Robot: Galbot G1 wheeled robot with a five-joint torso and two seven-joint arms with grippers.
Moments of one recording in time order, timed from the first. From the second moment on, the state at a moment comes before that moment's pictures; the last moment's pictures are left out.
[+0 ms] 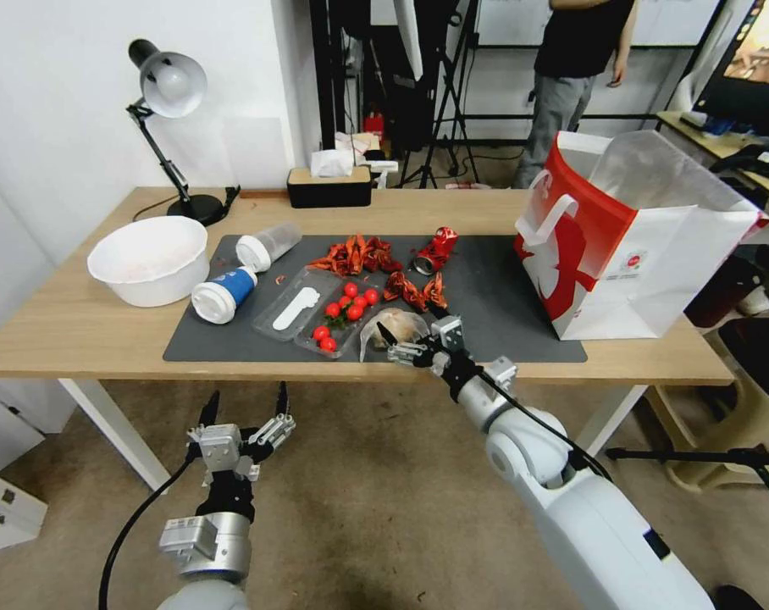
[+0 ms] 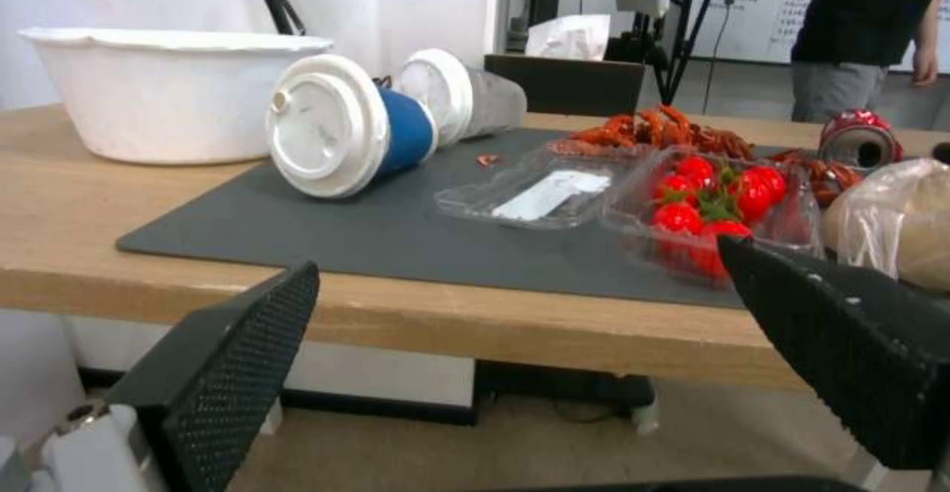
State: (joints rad) left arm 1.76 -1.39 -0.41 -2.16 -0.19 -0.16 -0.24; right arm -1.00 1.17 0.07 1.81 0.40 -0.16 -0.06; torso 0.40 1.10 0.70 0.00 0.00
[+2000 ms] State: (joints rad) left arm 1.78 -1.40 -0.41 -2.16 -0.16 -0.19 -0.24; right arm -1.02 1.04 0.29 2.04 0.59 -0.11 -0.07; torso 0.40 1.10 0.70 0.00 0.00
